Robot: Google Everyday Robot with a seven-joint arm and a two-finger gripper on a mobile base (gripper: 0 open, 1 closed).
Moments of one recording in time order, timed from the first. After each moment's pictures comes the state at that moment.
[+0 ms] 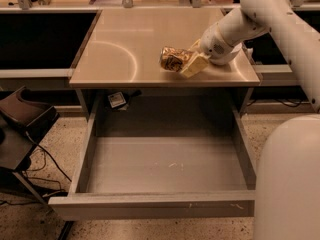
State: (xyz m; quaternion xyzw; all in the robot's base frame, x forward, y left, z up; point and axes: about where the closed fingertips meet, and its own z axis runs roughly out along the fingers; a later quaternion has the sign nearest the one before) arm 0.714 -0.103 0.839 -0.60 0.71 0.18 0.31
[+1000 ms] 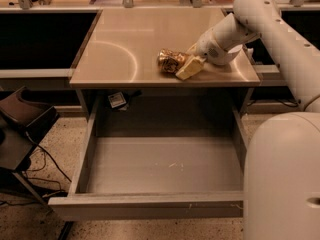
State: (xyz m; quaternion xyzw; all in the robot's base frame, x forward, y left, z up) arm 0.734 -0.098 0.814 -0.59 0.72 0.18 0.30
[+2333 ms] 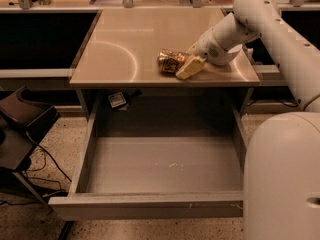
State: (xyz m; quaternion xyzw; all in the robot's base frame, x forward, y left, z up) arm 0.734 -0.097 0.816 -0.59 0.72 0.18 0.30
